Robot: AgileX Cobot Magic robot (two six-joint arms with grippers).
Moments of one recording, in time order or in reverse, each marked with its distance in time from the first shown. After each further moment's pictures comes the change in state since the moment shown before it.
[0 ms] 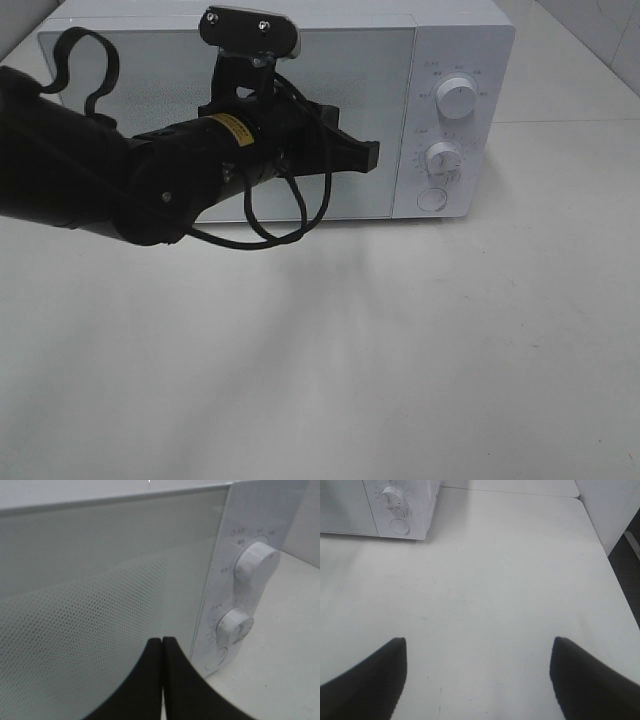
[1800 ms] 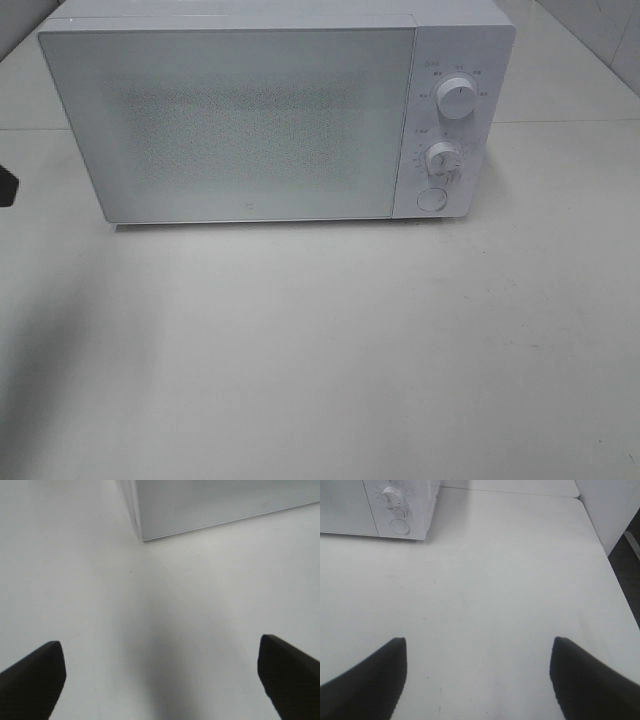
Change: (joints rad) left arm 0.662 -0.764 0.225 0.137 1.195 0.087; right arm 0.000 0.000 0.000 0.000 0.000 0.000
